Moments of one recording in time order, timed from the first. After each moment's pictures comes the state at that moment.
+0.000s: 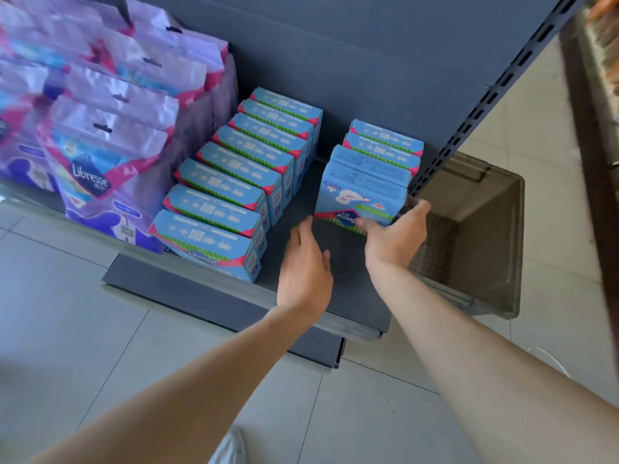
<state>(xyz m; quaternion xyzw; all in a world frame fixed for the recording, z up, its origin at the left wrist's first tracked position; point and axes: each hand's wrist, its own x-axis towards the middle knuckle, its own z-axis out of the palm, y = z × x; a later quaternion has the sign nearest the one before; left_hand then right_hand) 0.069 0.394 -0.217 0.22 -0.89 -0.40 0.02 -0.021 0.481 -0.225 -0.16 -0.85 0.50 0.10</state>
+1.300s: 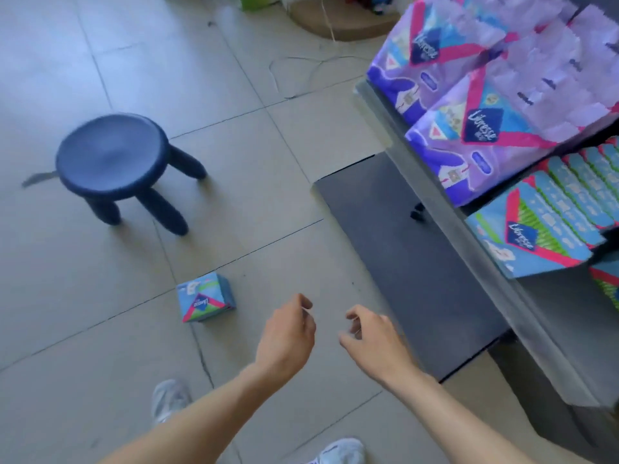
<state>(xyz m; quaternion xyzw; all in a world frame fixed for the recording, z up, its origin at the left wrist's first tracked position) 0.441 0.259 -0.266 0.55 -0.71 -0.44 -0.01 0.309 0.330 -0.241 0.39 -0.83 0.05 -0.39</state>
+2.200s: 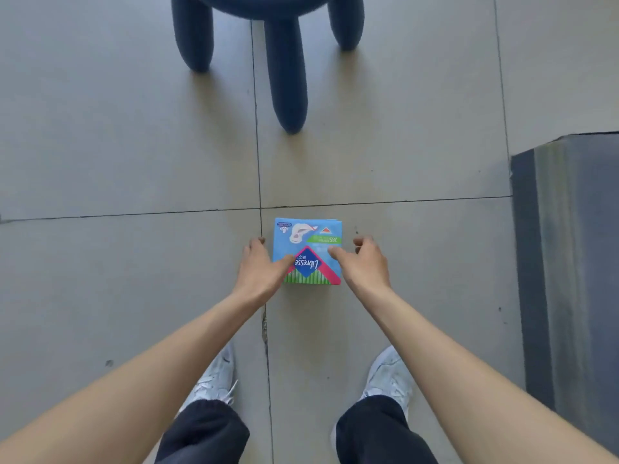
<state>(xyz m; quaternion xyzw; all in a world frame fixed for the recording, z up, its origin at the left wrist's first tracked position) 0.686 0.093 -0.601 0.76 -0.38 -0.52 0.02 0.525 0.091 -0.578 0.29 -0.82 0.07 -0.49</state>
